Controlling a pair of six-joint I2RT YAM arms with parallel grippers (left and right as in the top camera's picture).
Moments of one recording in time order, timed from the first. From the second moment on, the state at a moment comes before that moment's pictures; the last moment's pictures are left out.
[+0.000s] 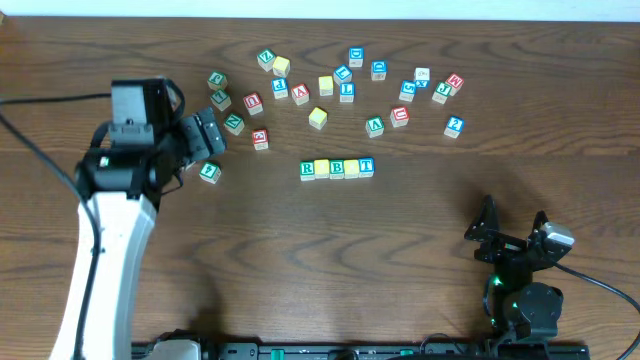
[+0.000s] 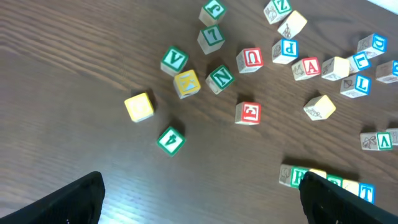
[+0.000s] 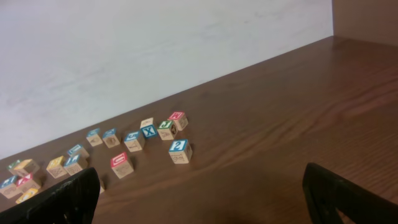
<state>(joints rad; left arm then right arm) 0.00 1.30 1.22 -0.84 0.01 -0.35 0.01 0.02 0.01 -0.05 0.19 0.33</state>
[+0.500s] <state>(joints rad) 0.00 0.73 0.72 -0.39 0.02 -0.06 0.01 0.01 0.01 -0.05 0.19 0.33</state>
